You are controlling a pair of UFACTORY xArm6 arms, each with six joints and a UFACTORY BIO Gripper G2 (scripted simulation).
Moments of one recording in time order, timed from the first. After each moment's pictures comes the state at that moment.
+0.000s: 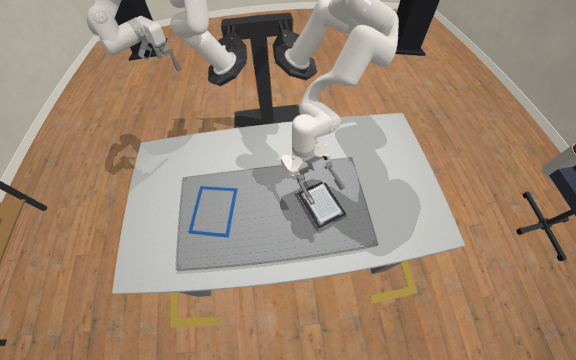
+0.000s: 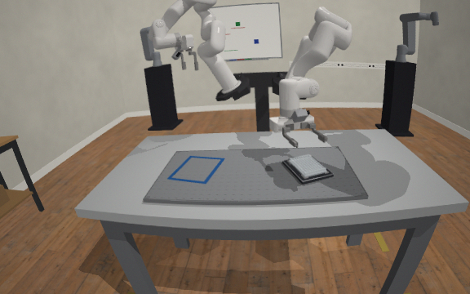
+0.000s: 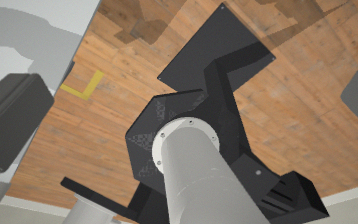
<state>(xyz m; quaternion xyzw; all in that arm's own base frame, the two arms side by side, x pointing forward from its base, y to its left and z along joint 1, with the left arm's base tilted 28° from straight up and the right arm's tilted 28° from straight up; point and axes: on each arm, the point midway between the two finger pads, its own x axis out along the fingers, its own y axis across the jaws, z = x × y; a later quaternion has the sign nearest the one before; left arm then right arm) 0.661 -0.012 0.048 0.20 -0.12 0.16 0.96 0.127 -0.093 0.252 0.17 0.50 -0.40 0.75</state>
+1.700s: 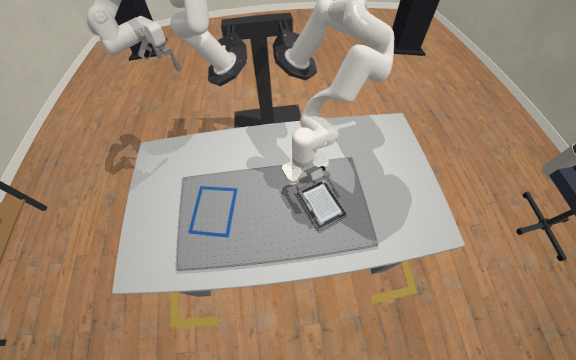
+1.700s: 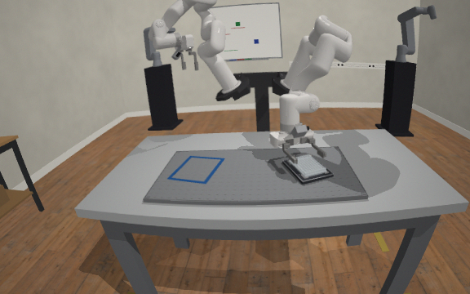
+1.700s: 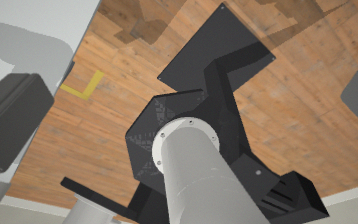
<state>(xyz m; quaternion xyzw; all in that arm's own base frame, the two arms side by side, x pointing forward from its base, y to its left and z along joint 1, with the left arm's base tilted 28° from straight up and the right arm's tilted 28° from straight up) 0.671 0.013 -0.003 0.20 -0.12 0.16 0.96 0.127 -0.093 0.252 0.17 0.50 -0.40 0.75</state>
